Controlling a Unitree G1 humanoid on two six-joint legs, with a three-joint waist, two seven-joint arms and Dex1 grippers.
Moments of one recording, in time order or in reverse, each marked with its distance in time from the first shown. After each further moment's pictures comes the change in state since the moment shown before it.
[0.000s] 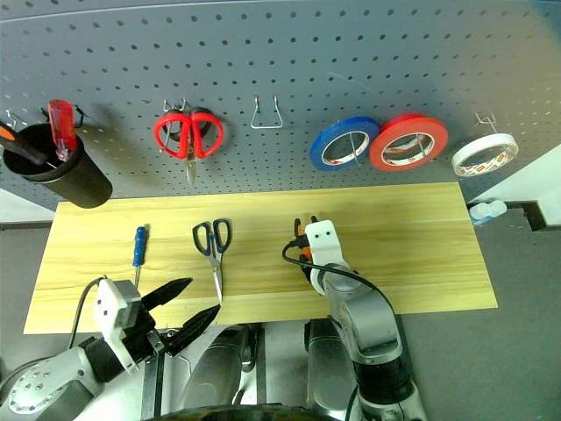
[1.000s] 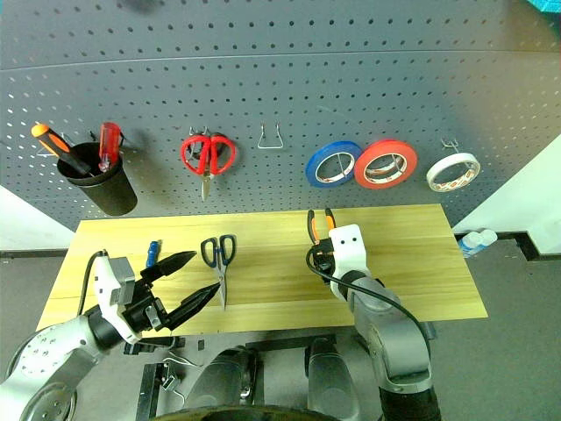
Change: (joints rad) left arm -0.233 0.023 -0.006 0.217 0.013 -0.127 -0.143; right arm 0.179 -0.069 -0.100 -0.094 0.088 -0.309 0.144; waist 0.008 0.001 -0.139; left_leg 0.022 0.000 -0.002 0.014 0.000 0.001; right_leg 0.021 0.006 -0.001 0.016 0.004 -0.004
